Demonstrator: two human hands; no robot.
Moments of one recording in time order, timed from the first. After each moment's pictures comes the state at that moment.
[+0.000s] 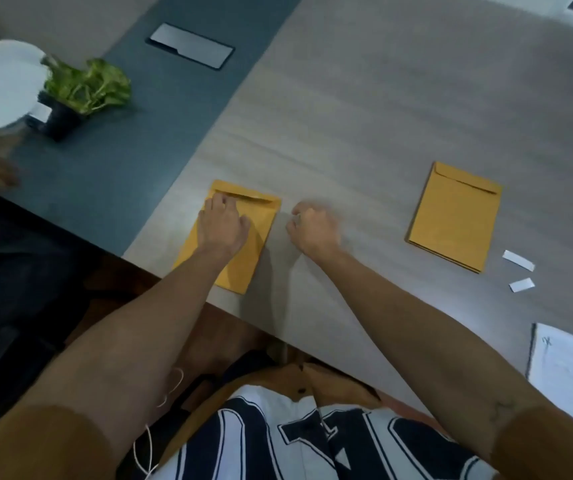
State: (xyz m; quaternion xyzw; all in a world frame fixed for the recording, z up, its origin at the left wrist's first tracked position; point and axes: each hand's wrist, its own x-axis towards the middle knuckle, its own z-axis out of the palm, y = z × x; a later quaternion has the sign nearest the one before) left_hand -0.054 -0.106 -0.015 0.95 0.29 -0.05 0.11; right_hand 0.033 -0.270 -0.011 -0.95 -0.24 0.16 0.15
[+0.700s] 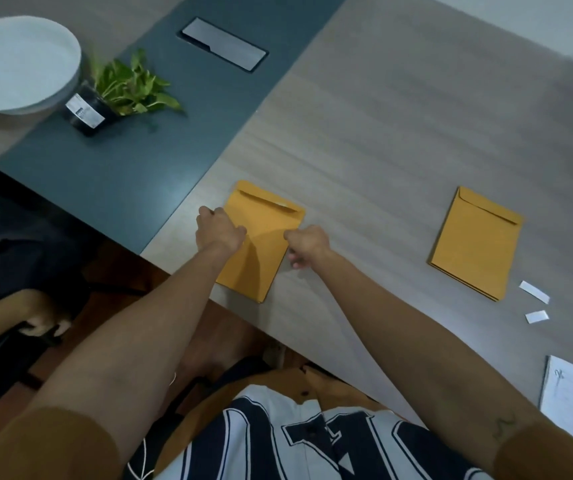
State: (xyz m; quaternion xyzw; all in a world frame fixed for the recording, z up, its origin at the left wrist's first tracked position) left_hand -0.070 -0.048 -0.034 0.85 0.45 -0.10 0.25; right_hand 0.014 -0.200 -0.019 -0.82 0.07 0.41 0.38
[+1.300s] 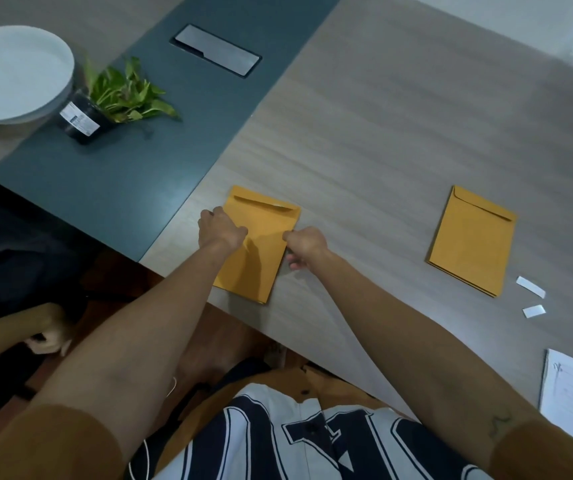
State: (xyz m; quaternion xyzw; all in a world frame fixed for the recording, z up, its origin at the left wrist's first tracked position) left_hand -0.060 -0.046 -0.025 0.83 0.45 -0.11 0.30; right_hand 0.010 -0.193 -0.014 -0.82 0.10 0.40 0.39
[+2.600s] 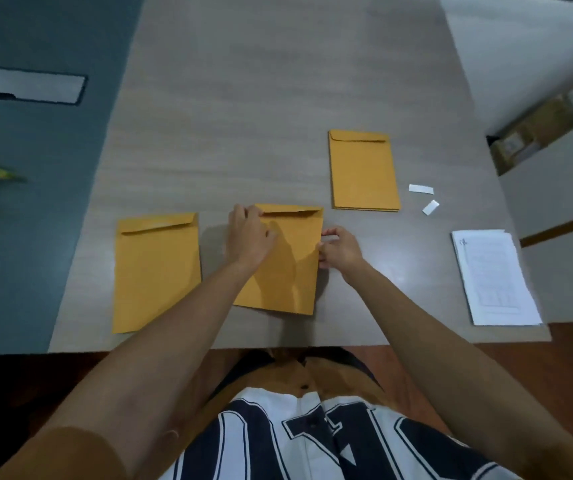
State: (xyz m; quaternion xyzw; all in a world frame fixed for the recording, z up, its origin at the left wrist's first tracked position) left_hand 0.006 -0.225 -0.030 0.95 0.10 -0.05 0.31; right_hand -0.004 -0.407 -0.008 -0.78 0.27 0.20 0.52
